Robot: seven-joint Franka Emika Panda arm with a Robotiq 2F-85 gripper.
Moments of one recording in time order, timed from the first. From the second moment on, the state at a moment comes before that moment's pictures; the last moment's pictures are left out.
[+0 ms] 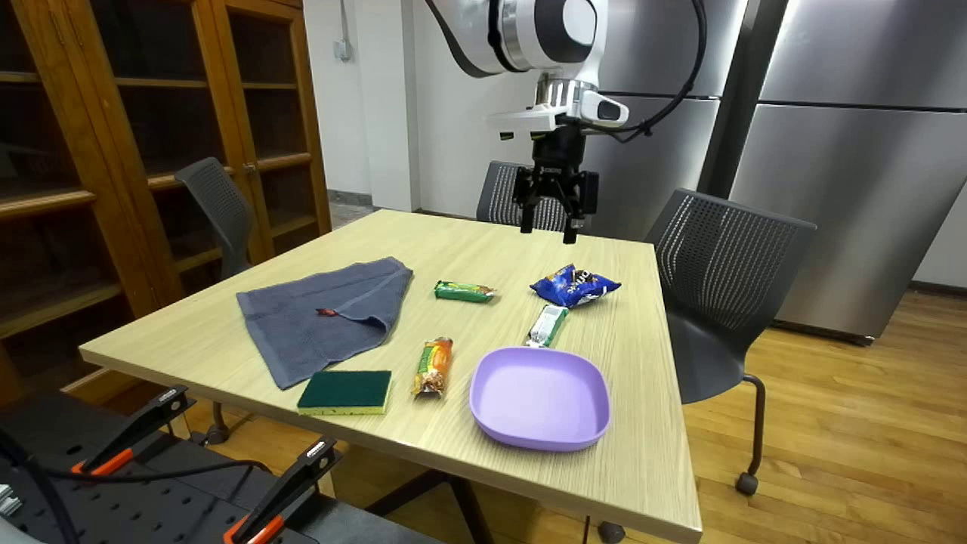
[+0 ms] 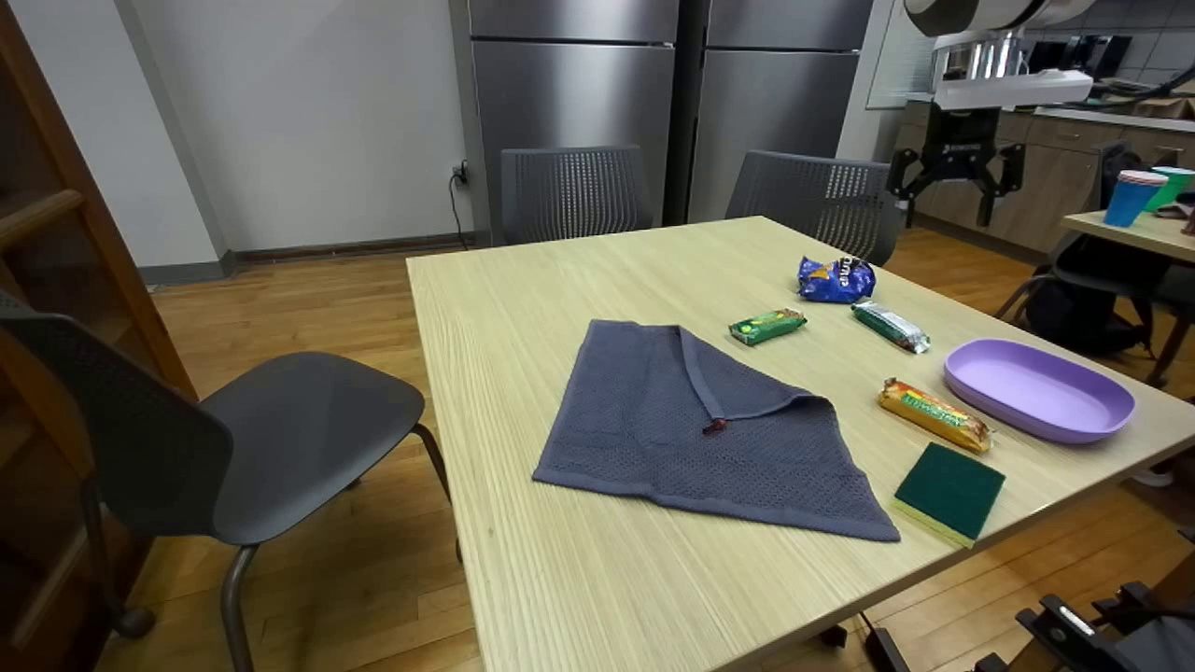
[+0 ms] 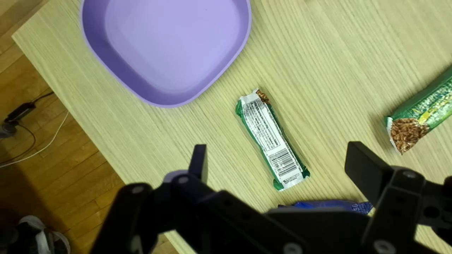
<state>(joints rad) -0.20 0.58 -0.20 -1.64 0.01 2.05 0.14</state>
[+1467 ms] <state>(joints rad) -0.19 0.62 -0.21 -1.62 -0.03 2.03 0.14</state>
